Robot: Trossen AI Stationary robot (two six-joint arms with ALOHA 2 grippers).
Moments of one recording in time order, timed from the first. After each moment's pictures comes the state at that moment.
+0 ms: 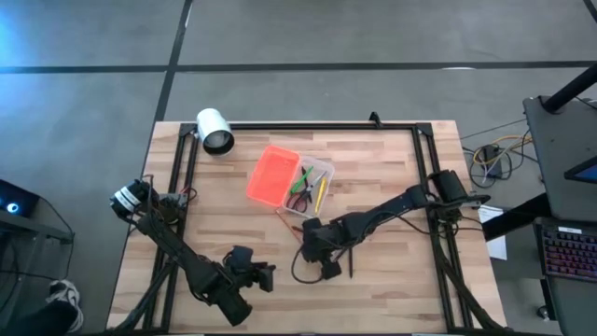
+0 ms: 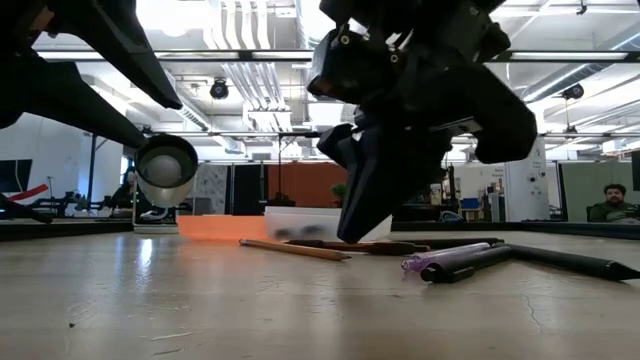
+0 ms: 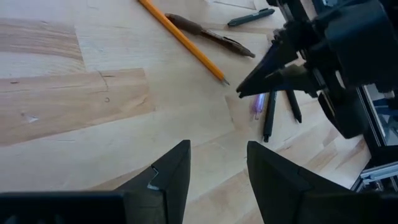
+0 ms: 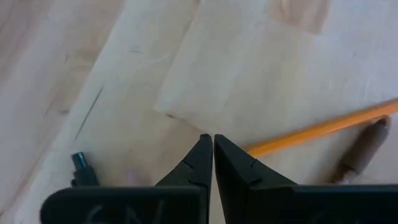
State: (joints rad) left arm -0.79 1.75 1.14 -0.57 -0.81 -2.05; right arm 0.27 1.99 1.24 -0.27 -0.03 -0.08
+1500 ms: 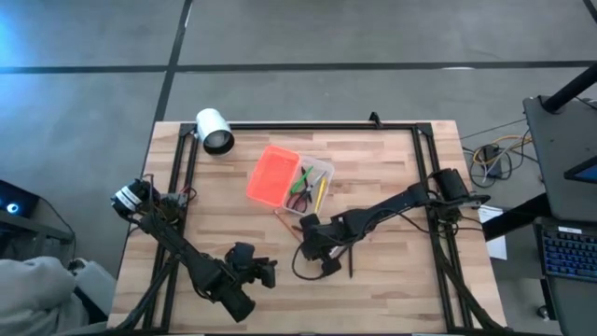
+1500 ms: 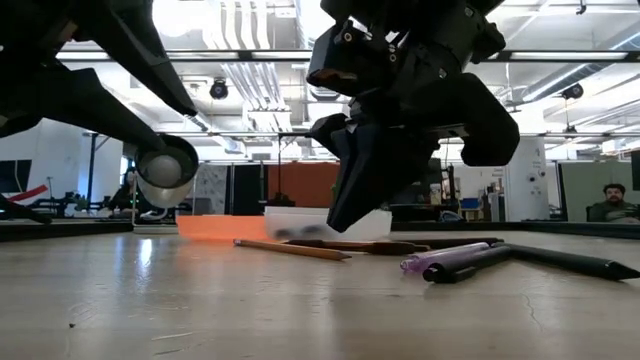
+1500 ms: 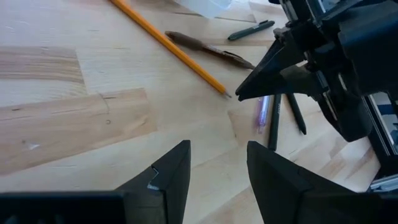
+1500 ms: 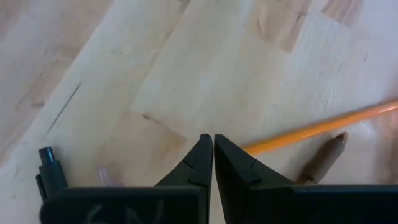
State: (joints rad) left arm -0.76 1.75 1.13 -0.57 -0.84 -2.01; right arm 0.26 1.97 1.22 -0.24 0.00 -0.19
